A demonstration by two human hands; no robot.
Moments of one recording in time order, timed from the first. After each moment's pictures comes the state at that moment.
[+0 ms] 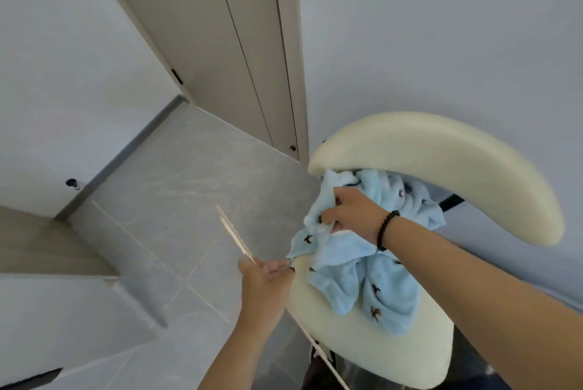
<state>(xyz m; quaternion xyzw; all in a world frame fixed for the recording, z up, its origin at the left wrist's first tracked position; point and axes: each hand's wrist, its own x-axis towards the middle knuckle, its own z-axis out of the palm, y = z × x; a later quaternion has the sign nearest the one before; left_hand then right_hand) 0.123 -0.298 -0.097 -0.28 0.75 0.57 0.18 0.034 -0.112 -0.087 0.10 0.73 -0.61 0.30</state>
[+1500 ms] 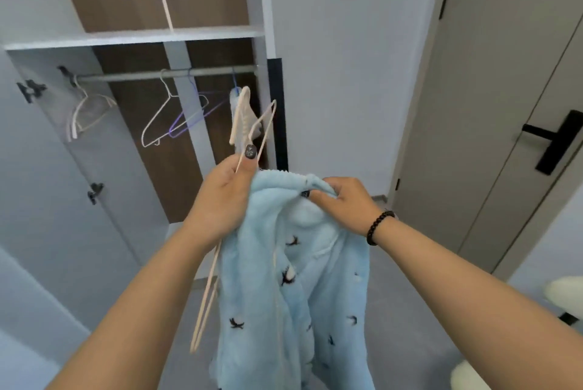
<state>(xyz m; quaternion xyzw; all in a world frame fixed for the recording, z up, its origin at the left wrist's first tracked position) 0.511 -0.724 0.262 -0.20 0.80 0.45 -0.34 0.351 -0.585 0.216 -0.43 0.77 -0.46 0.10</state>
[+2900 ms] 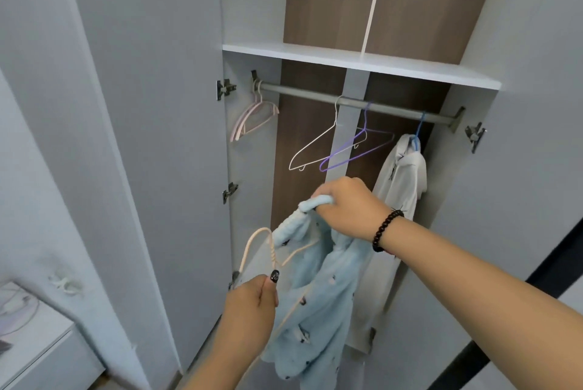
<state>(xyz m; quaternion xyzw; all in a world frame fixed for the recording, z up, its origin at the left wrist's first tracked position) 0.554 -0.982 0.129 -0.52 0.68 0.39 -0.35 0.374 -0.995 0.279 -0.70 0.69 -0.18 0.05</state>
